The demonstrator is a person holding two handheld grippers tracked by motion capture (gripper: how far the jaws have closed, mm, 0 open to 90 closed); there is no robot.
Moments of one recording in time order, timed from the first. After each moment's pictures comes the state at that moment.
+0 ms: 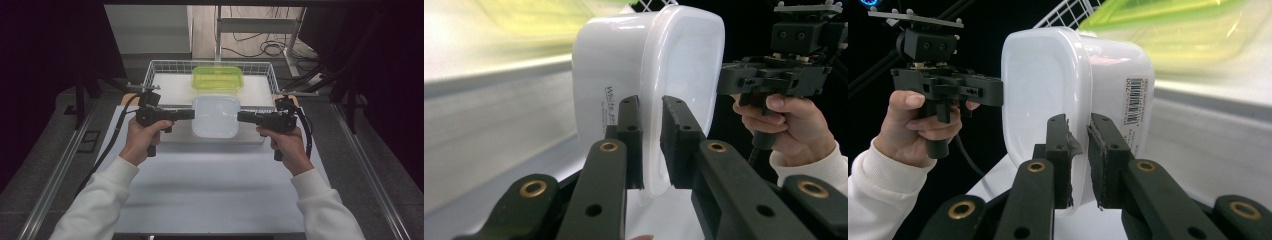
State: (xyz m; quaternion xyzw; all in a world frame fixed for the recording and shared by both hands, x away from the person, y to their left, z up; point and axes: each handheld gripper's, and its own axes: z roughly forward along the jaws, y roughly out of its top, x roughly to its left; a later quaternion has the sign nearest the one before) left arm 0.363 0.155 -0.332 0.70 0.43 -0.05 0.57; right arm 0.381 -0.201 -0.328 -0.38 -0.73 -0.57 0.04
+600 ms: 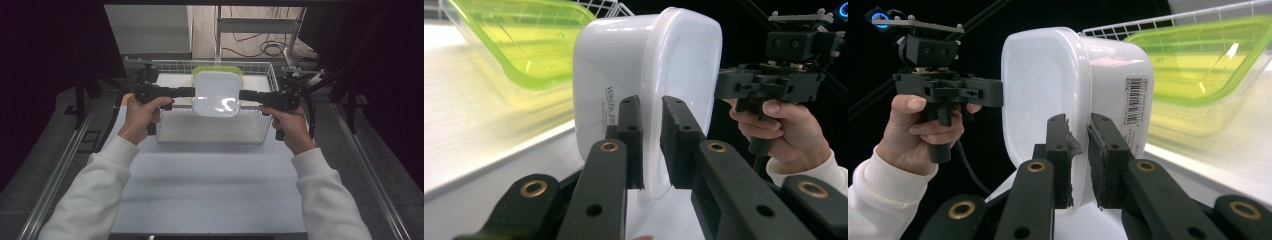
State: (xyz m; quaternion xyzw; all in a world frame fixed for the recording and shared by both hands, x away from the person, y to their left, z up) left arm 0.391 0.157 -0.290 0.70 0.42 -0.03 0.58; right arm 0.412 -0.200 -0.291 -0.37 -0.72 -0.59 0.03
